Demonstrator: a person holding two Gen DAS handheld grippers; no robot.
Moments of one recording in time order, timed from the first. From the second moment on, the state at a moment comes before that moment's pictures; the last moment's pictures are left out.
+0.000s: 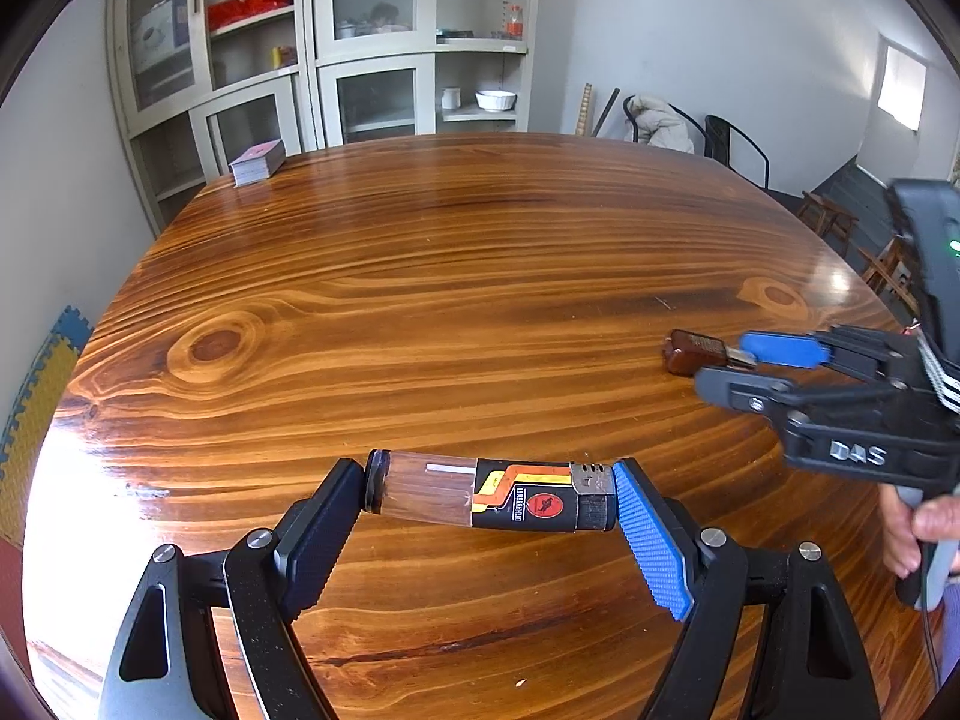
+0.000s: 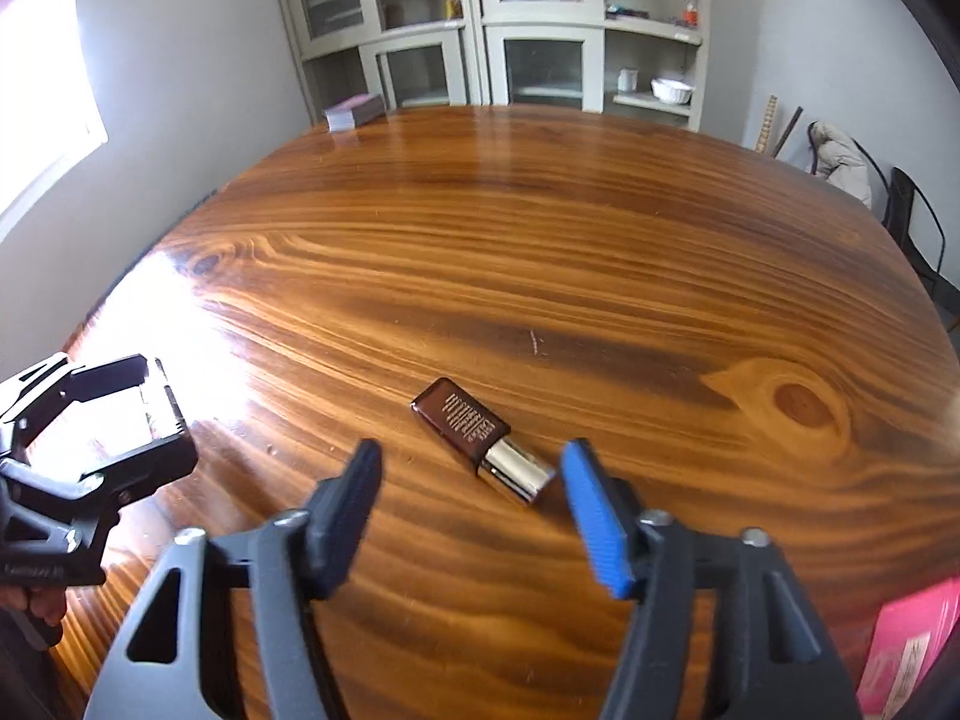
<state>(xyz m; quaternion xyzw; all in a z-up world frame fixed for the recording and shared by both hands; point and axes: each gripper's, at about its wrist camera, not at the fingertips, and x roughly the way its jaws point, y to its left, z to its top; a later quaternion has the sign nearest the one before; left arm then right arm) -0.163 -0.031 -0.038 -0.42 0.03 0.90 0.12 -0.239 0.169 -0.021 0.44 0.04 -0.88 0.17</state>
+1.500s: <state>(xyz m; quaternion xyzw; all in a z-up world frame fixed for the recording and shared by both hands) -0.078 0.083 0.002 -0.37 0.08 0.90 0.24 -0.004 0.340 0.048 0.29 -0.12 -0.95 -0.05</state>
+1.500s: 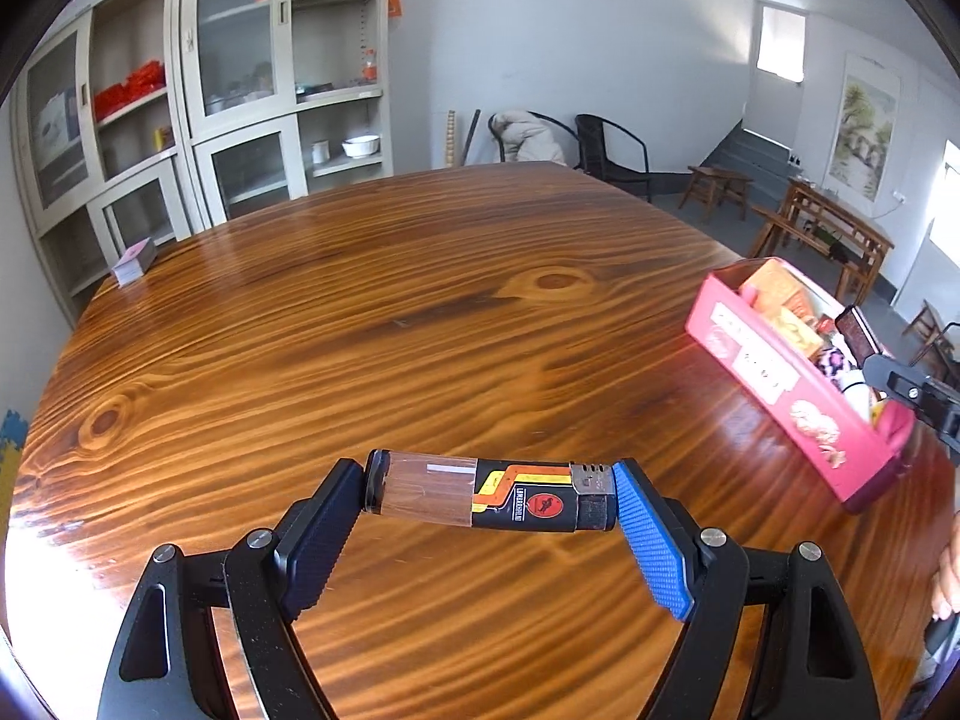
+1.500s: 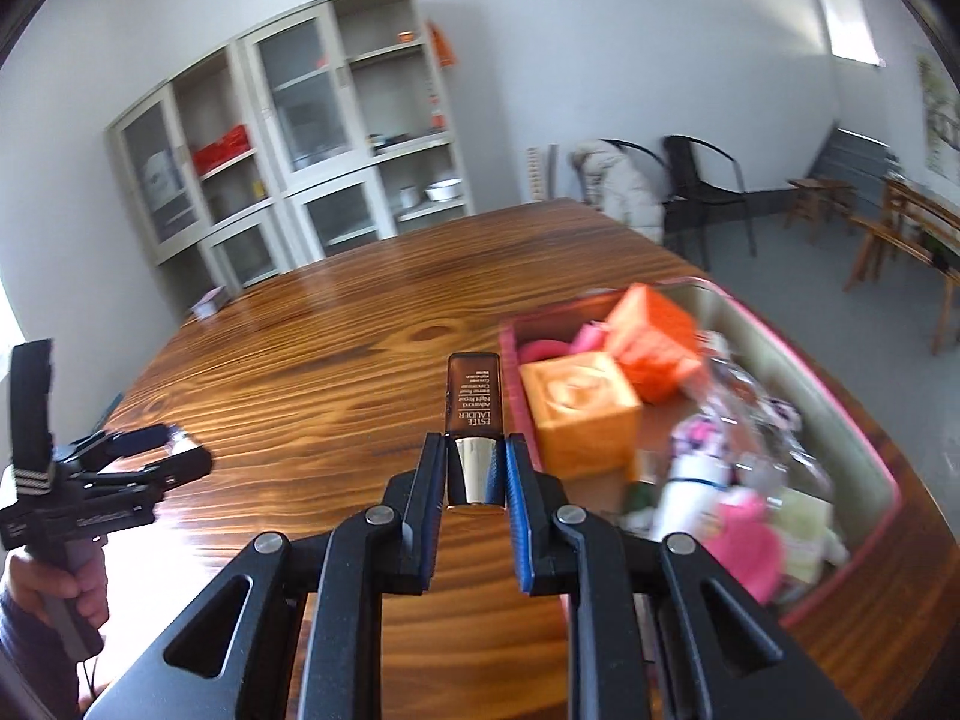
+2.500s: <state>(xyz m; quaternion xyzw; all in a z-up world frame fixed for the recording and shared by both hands) -0.018 0.261 0.036 -0.33 0.10 0.87 0.35 0.077 0.396 0.028 0.27 -0.14 -0.95 -0.06</state>
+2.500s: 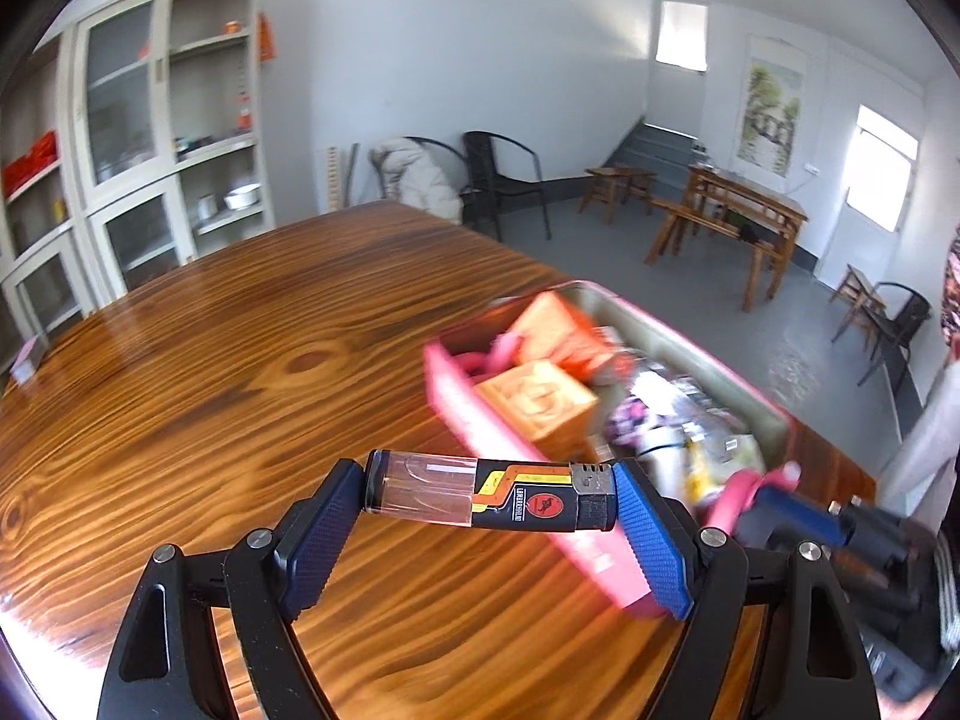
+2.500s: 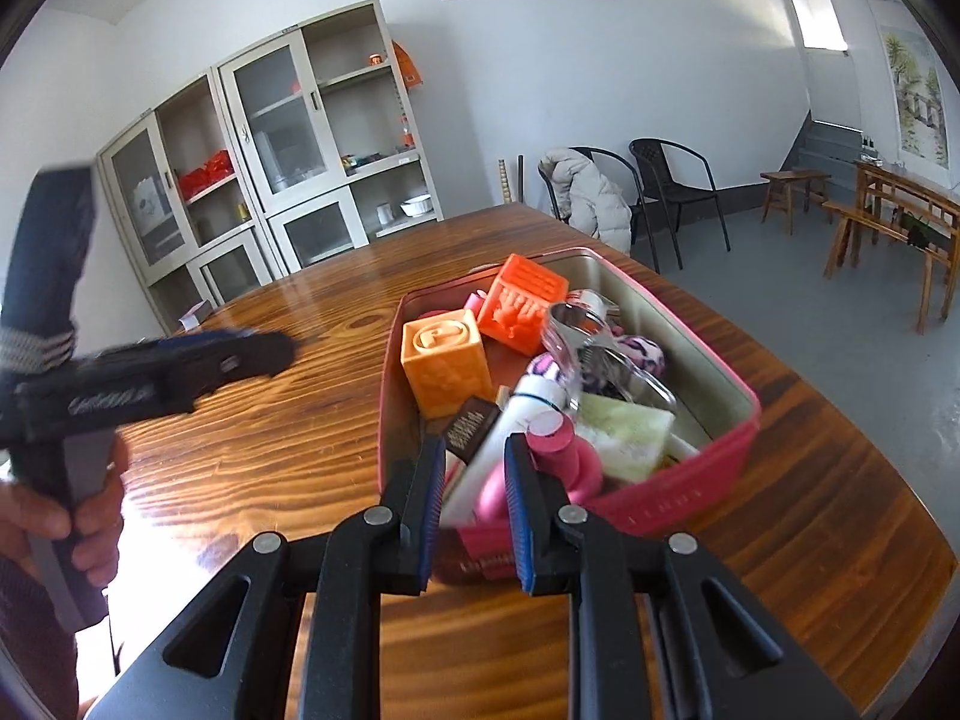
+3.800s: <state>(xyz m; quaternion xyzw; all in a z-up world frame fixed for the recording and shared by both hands) 0.011 0.310 0.023 -0.36 0.09 0.90 0.24 0.133 0.430 0.038 0.28 -0.12 -0.95 0.01</state>
